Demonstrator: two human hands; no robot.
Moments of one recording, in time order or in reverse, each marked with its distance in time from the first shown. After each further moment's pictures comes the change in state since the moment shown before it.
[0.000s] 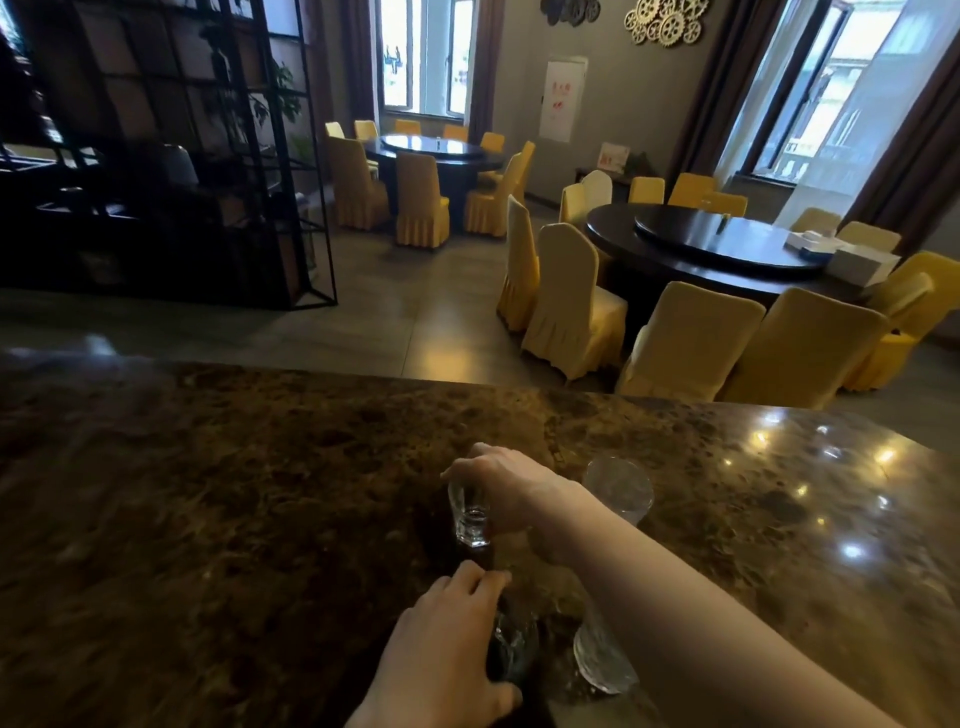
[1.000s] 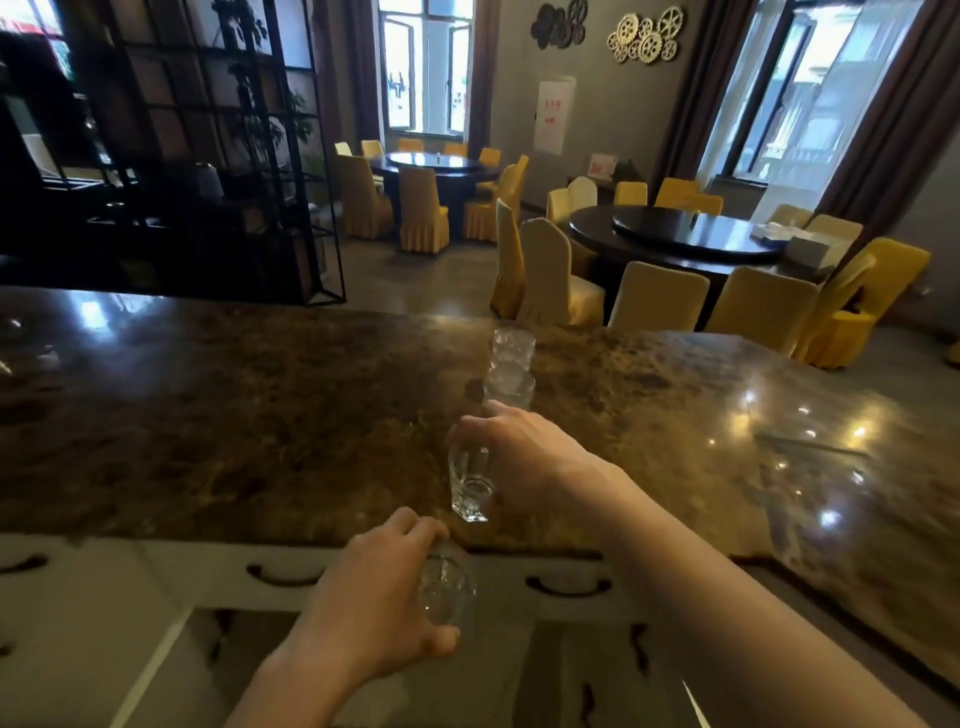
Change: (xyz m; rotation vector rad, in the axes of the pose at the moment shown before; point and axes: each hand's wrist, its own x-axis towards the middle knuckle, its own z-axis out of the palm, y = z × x) left_hand -0.268 0.137 0.076 0.146 0.221 -0.042; right_hand -0.358 -0.100 -0.002 0.018 0.176 -0.001
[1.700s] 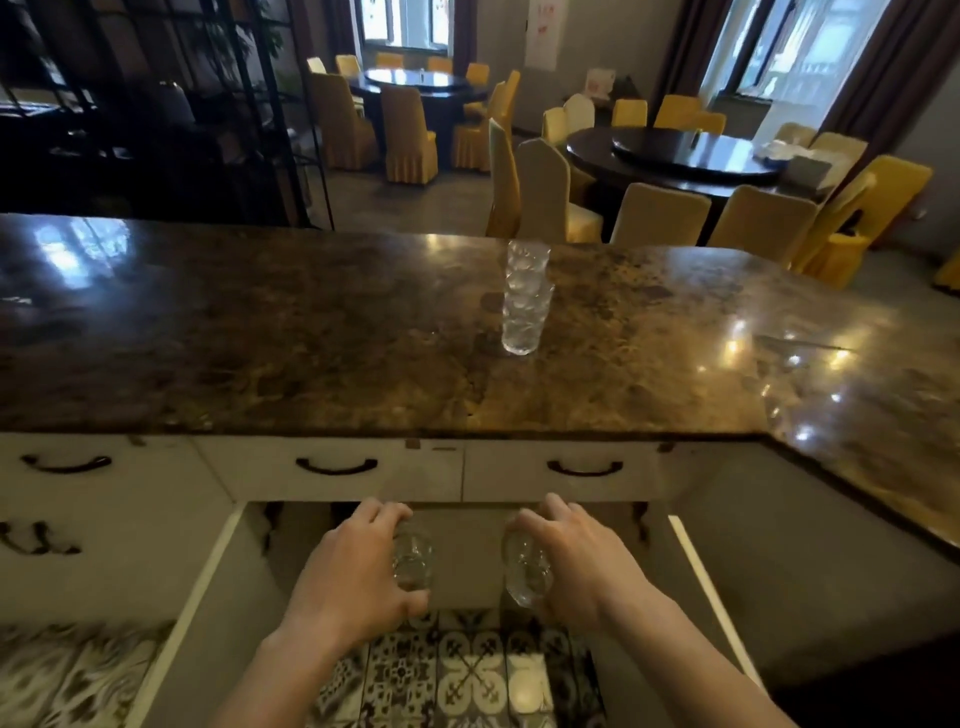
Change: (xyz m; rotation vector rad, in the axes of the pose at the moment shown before) left_hand -0.107 -0.065 0.056 -0.100 -0.036 -0.151; right_hand -0.159 -0.076 0.137 0.064 -0.183 0.243
